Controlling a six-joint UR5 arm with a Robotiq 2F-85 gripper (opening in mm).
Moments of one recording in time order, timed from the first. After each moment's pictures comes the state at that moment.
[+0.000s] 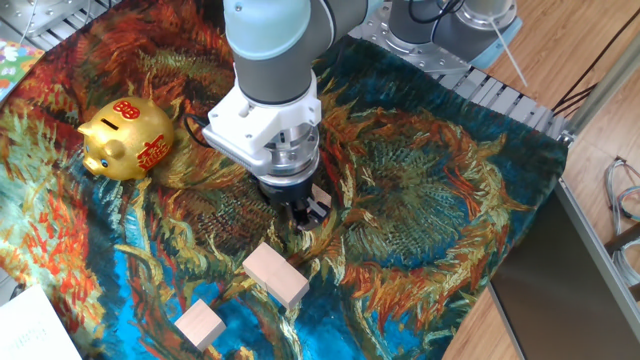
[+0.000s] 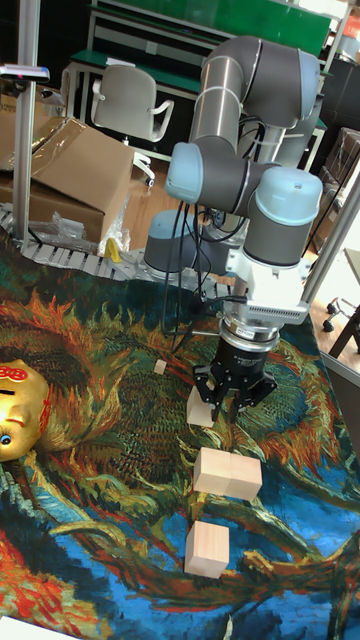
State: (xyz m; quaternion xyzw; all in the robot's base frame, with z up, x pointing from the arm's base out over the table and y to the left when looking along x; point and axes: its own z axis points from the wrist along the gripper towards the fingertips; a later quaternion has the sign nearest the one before) arm 0.558 0.116 0.077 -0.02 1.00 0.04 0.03
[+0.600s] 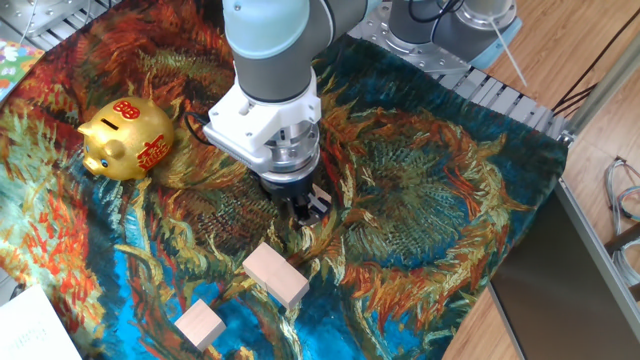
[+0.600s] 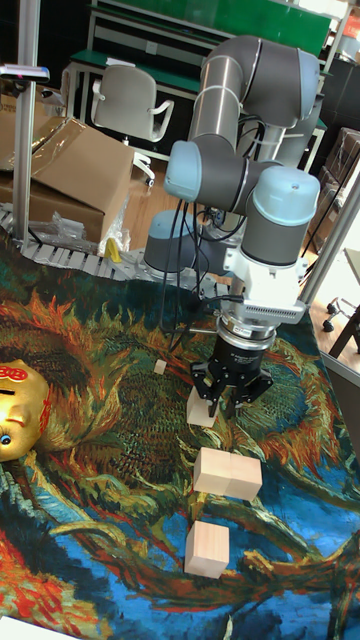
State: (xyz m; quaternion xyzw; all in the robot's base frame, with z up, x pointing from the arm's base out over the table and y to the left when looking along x) arm 0.549 0.112 0.076 -0.02 1.00 0.04 0.02
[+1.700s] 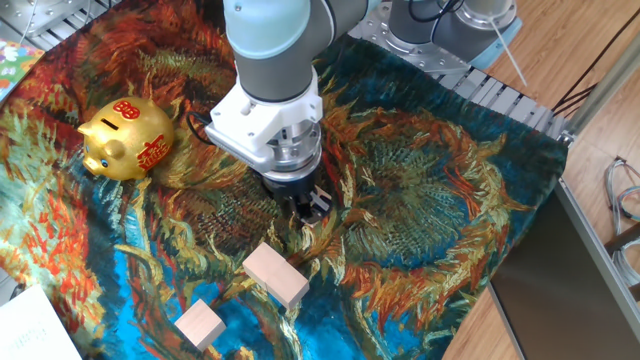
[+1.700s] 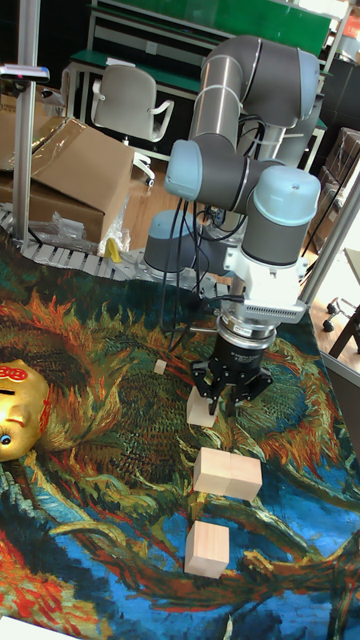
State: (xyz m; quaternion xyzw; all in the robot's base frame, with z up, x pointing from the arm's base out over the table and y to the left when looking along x) arm 0.545 0.111 0.077 -0.02 1.00 0.04 0.02
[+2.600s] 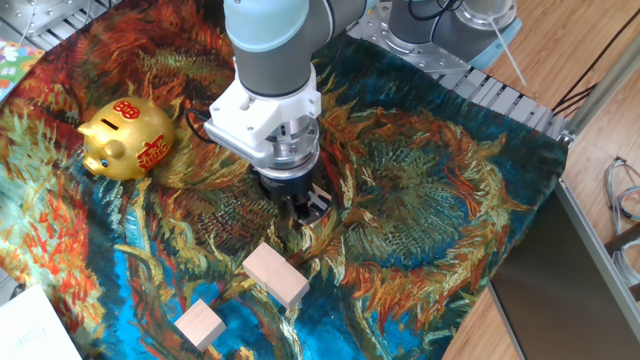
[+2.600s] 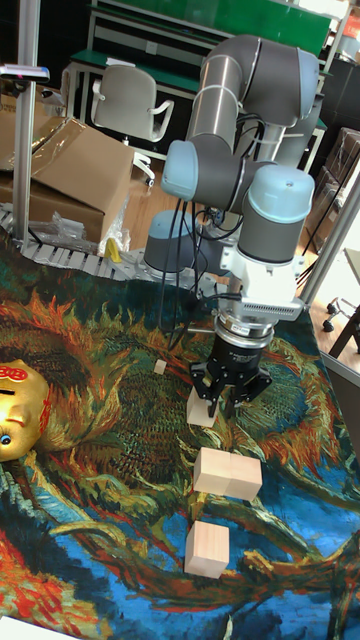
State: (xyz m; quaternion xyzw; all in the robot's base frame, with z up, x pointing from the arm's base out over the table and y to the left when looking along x) arm 0.549 0.112 0.074 -0.03 1.00 0.04 0.03
